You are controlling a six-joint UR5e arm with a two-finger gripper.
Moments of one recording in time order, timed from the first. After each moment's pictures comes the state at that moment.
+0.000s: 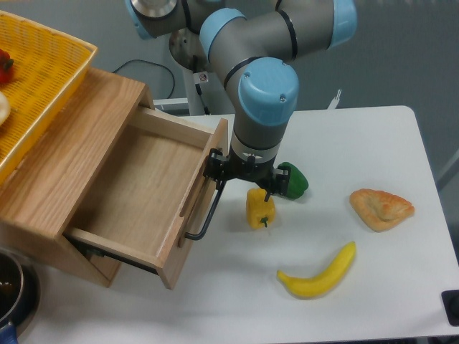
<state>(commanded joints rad) 2.47 -1.89 -1.37 -1.47 1.46 0.64</state>
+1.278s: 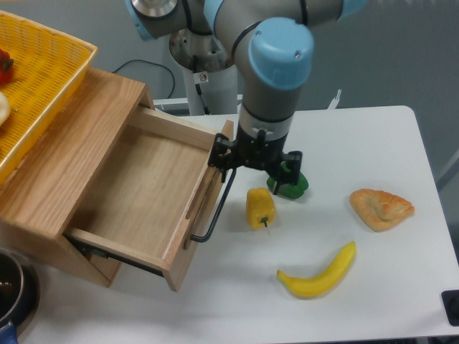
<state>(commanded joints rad) 2.55 -1.85 -1.30 -1.46 1.42 0.75</state>
